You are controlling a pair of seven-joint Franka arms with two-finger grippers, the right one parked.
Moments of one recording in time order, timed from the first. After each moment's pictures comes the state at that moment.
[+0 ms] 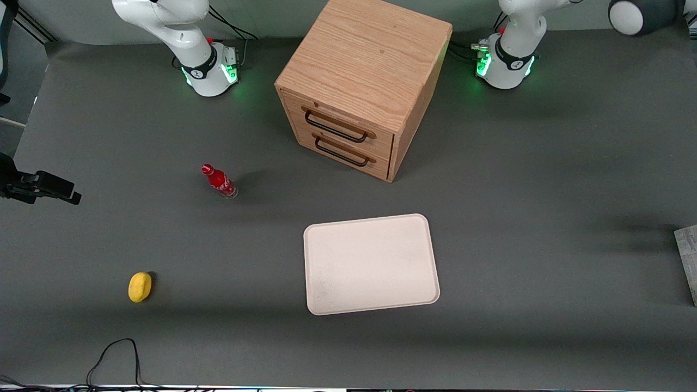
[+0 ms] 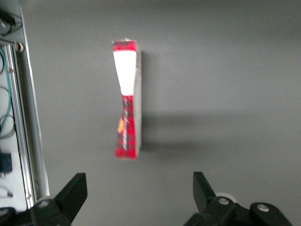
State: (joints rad) arm 0.23 0.72 0.47 -1.09 -0.26 1.80 0.68
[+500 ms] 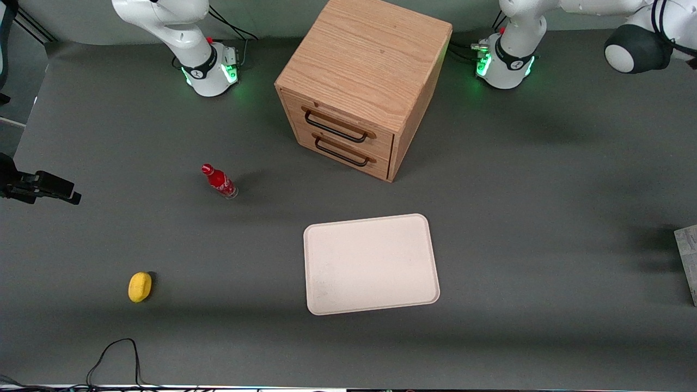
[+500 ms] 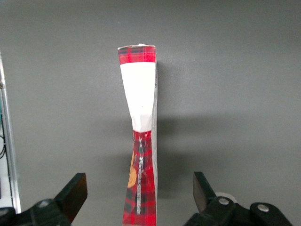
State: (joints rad) arm 0.28 0.92 0.47 -1.05 -0.37 1.98 0.73
